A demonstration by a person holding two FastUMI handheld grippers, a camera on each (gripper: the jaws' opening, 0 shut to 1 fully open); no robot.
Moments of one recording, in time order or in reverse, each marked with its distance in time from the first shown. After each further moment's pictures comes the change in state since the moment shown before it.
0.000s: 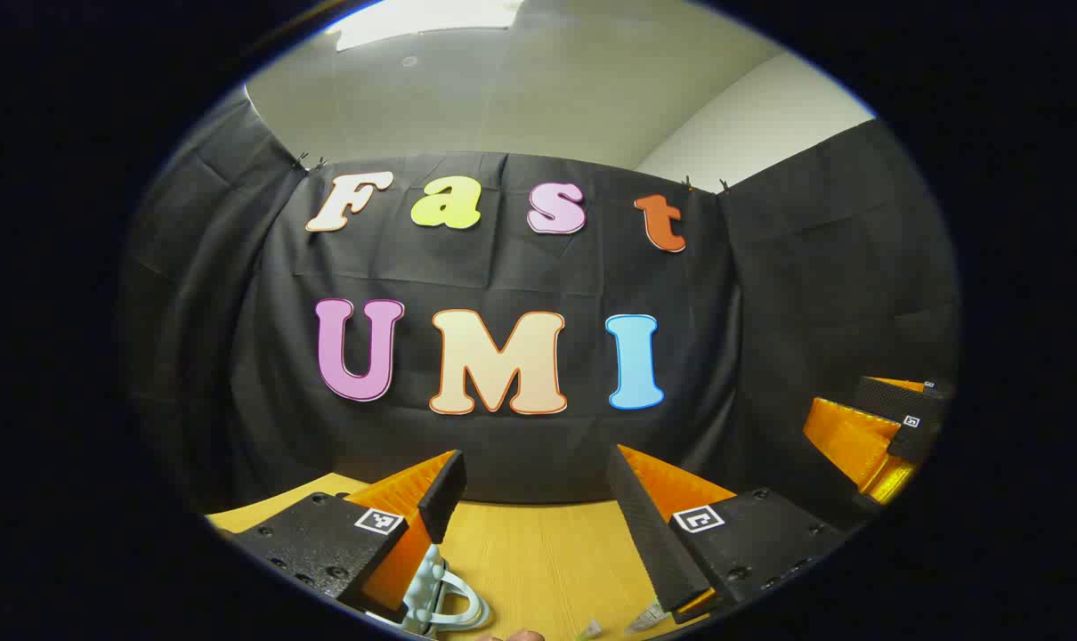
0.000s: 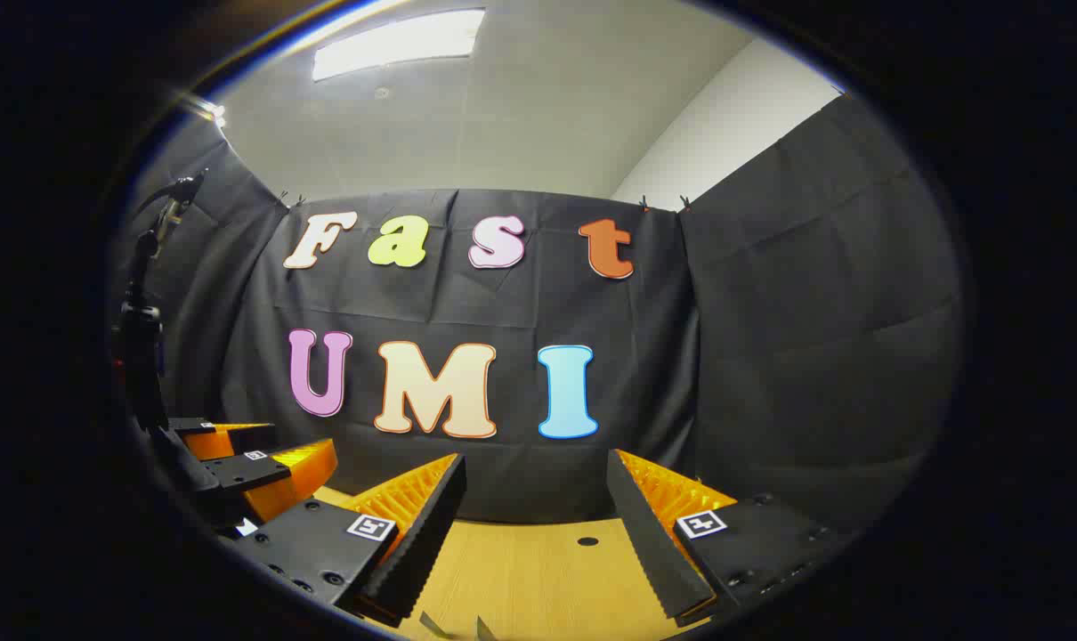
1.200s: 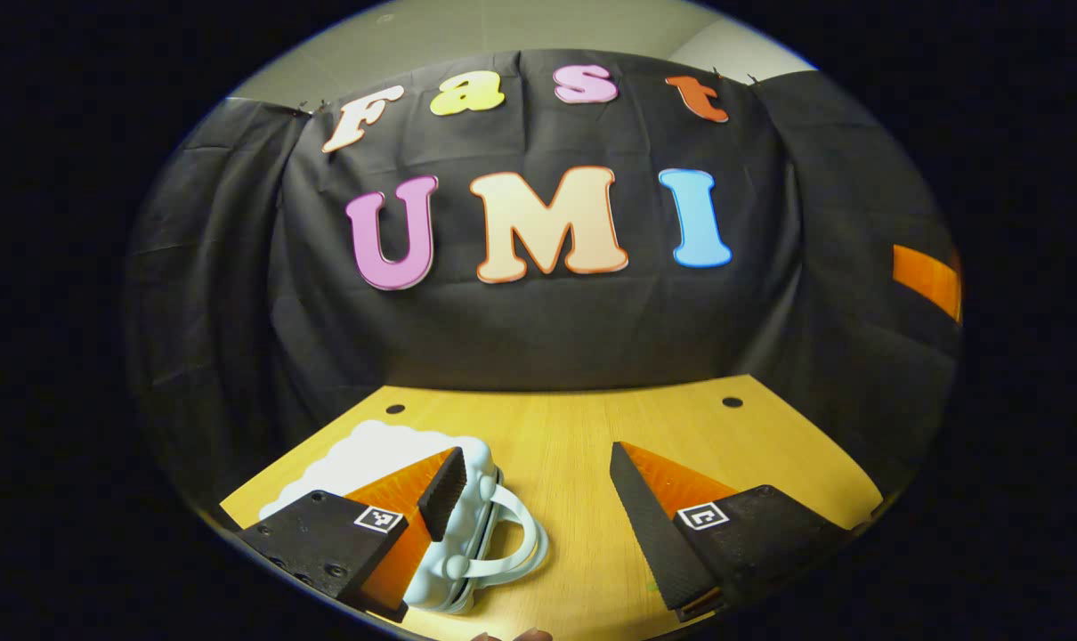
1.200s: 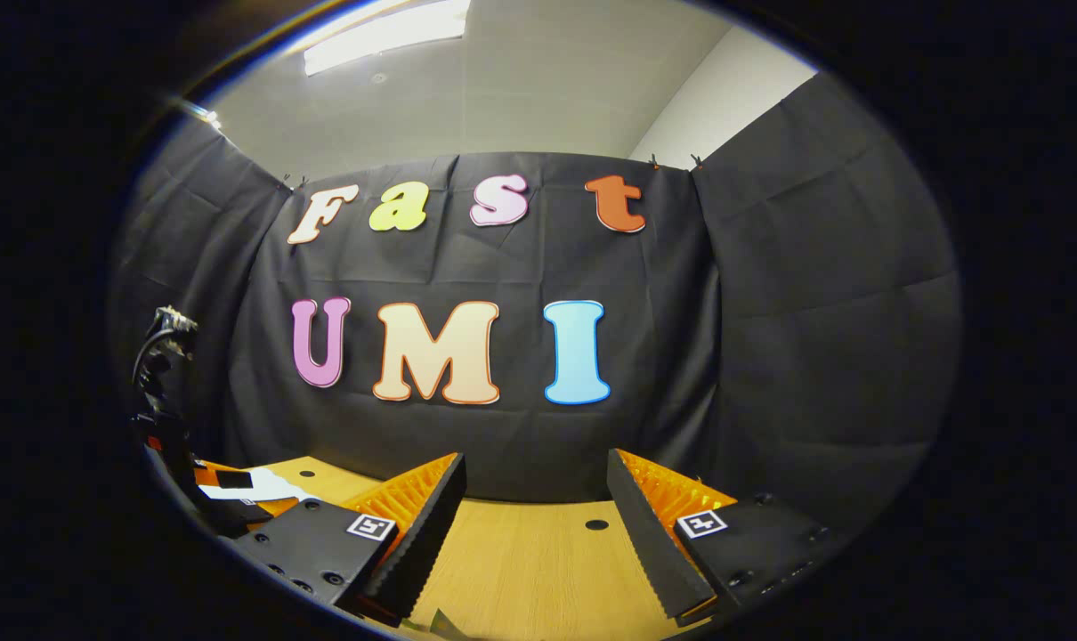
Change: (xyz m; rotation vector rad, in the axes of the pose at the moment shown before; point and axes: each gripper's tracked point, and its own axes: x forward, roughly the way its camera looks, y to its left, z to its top) left arm -0.002 0.052 -0.176 0.085 0.431 0.145; right arm 0.050 -0.027 -0.084 0.009 0.105 0.059
